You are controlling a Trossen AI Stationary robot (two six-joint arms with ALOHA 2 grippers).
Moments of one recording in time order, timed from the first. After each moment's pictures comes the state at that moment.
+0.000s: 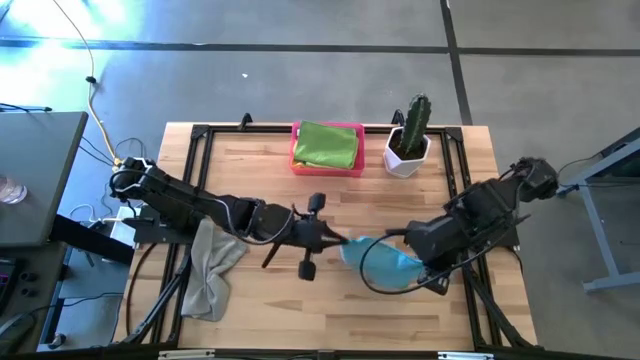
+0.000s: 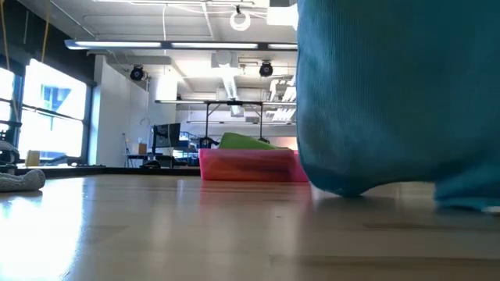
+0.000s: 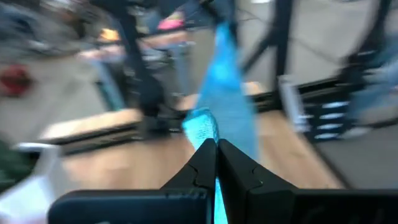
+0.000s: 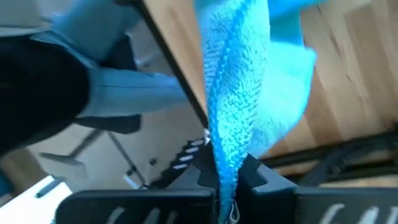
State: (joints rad) left arm -0.19 1.58 1.31 0.01 -0.22 0.11; right arm 0.53 1.51 1.84 -1.57 -0.30 1.07
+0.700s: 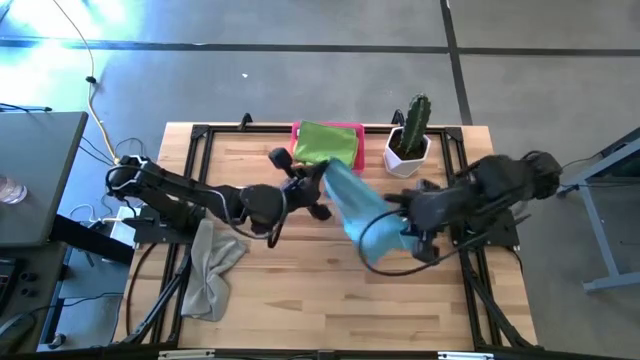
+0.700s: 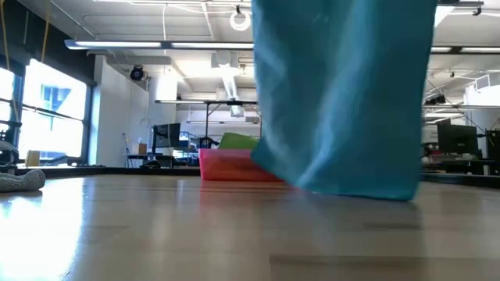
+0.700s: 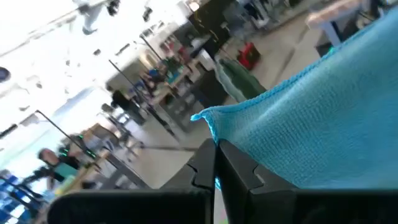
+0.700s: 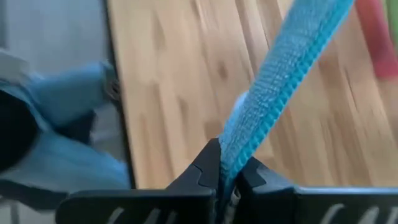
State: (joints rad) left arm -0.14 1.55 1.31 0.22 -1.06 0.63; right arm 0.42 1.51 2.01 -1.57 0.08 0.63
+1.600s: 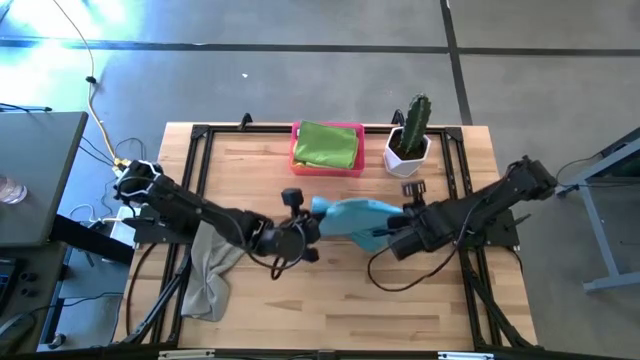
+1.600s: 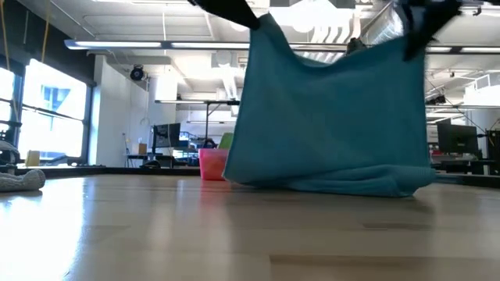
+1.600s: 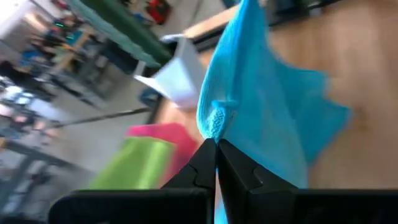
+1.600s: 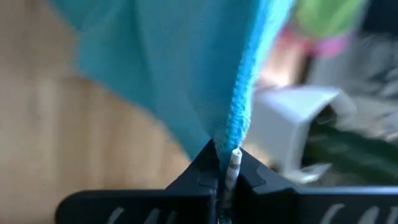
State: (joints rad) left arm -0.26 1.63 1.21 -0.23 -0.88 0.13; right arm 0.43 1.49 1.35 -1.57 0.54 0.26
